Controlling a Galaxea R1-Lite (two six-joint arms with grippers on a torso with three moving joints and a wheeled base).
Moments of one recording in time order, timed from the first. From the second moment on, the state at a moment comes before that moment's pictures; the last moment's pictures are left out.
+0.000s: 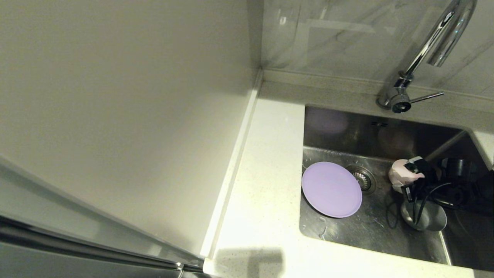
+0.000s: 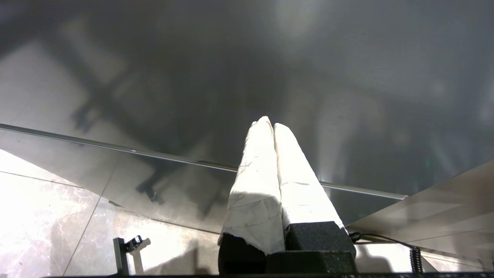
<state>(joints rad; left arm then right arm) 0.00 0.00 0.00 -0.01 0.00 0.00 -0.41 2.41 -1.22 -0.59 0.30 -0.50</state>
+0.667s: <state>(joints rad) 0.00 0.00 0.00 -0.01 0.00 0.00 -0.42 2.07 -0.95 -0.69 0.30 -0.31</state>
